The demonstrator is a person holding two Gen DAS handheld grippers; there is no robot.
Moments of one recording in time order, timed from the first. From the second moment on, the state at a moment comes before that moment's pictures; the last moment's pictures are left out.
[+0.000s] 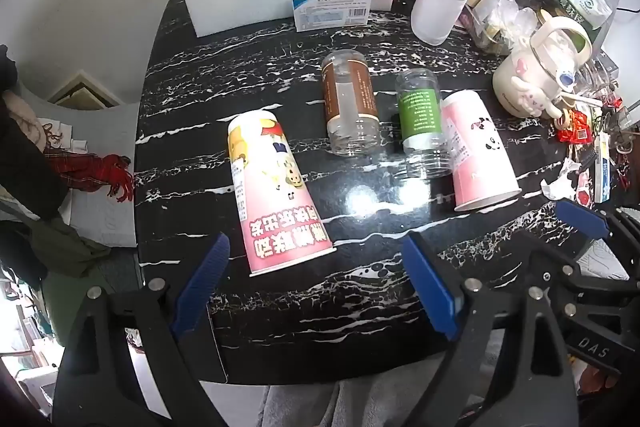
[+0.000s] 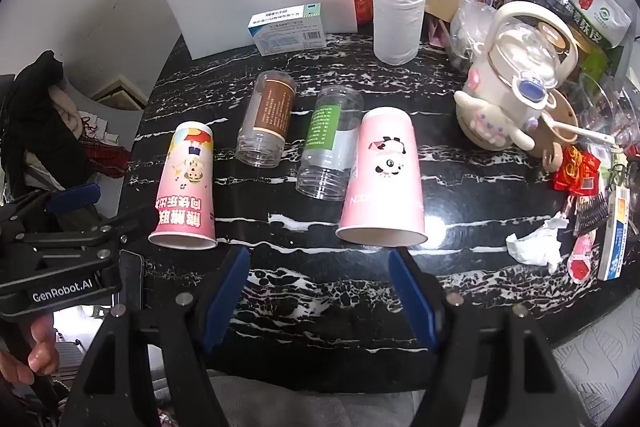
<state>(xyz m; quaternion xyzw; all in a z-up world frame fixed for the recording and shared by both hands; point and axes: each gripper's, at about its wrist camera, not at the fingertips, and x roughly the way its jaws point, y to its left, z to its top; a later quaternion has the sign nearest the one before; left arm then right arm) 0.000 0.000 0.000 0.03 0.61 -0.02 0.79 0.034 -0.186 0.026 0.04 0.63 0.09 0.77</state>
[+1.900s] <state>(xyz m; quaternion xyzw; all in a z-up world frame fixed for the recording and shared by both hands) -0.002 -0.004 0.006 0.04 0.61 -0.03 0.79 0.034 -0.184 0.034 0.03 0.63 0.09 0.77</state>
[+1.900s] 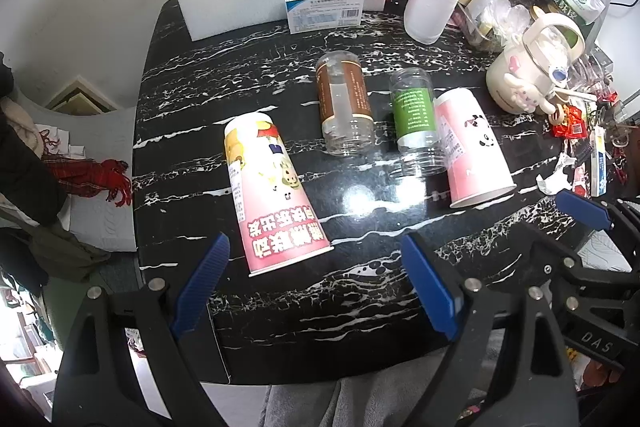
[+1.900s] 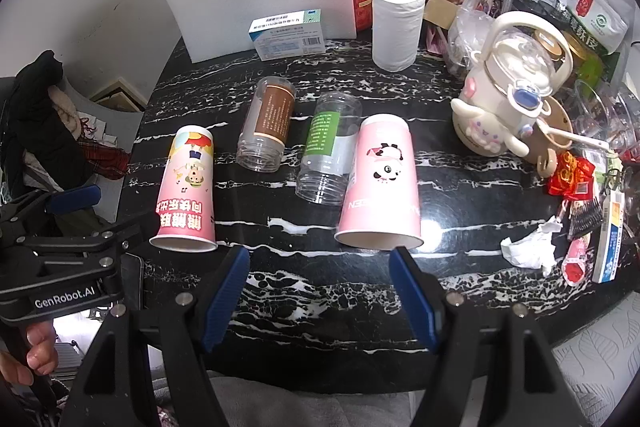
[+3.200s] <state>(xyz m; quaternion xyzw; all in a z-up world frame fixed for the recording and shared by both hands) -0.021 0.006 -0.011 0.04 0.62 -0.03 0.79 0.013 -0.180 0.025 0.05 0.64 0.08 0.77</state>
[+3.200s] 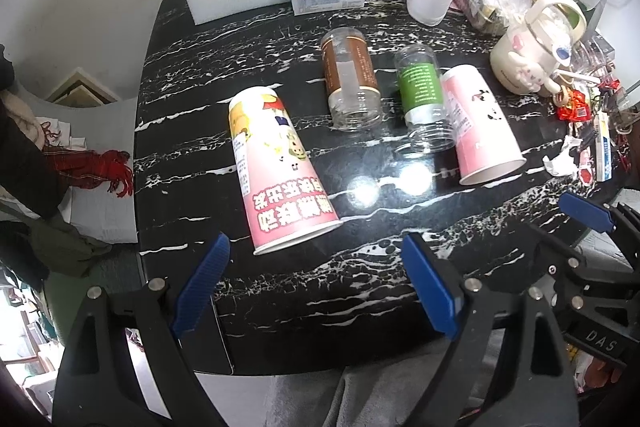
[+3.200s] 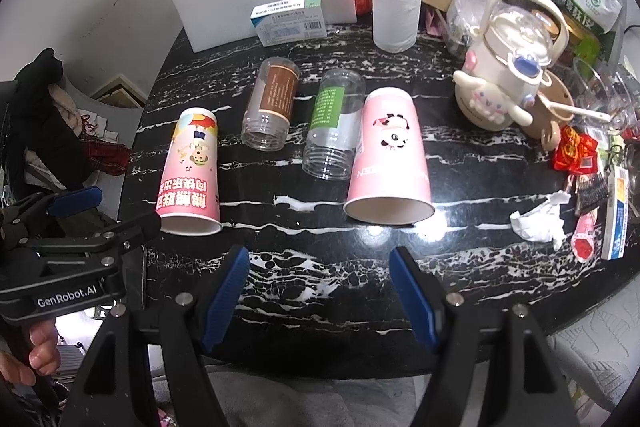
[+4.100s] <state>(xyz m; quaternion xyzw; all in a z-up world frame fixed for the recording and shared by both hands) 0.089 0.001 -0.053 0.04 0.64 -0.05 0.77 0.089 -0.170 -0.025 0.05 0.67 0.10 0.74</state>
